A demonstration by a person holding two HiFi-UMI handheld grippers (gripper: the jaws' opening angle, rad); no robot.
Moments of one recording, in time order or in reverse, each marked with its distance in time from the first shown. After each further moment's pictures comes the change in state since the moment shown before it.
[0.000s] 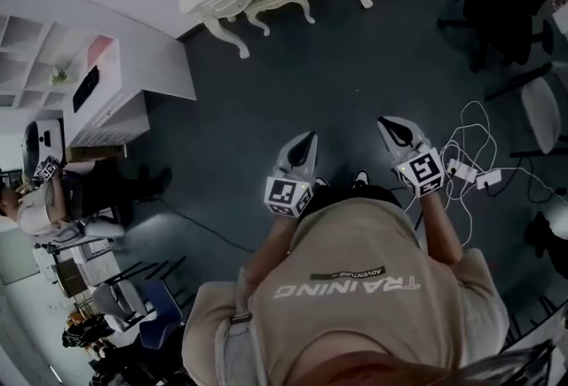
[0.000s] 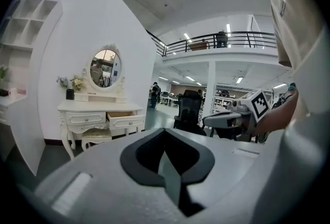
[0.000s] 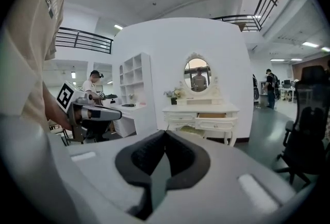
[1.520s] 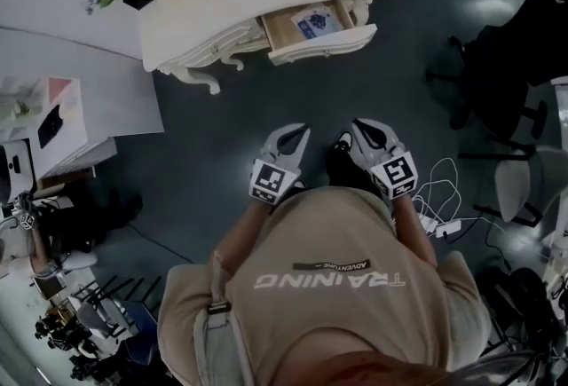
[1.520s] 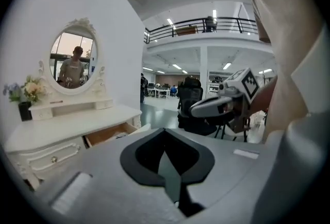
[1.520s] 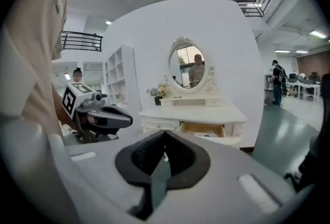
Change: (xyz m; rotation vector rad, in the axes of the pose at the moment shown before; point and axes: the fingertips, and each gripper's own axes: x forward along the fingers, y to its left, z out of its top) left arm 0.421 0.218 0.090 0.151 0.133 -0.168; right arm 0.324 -0.328 0.091 0.035 0.083 0.035
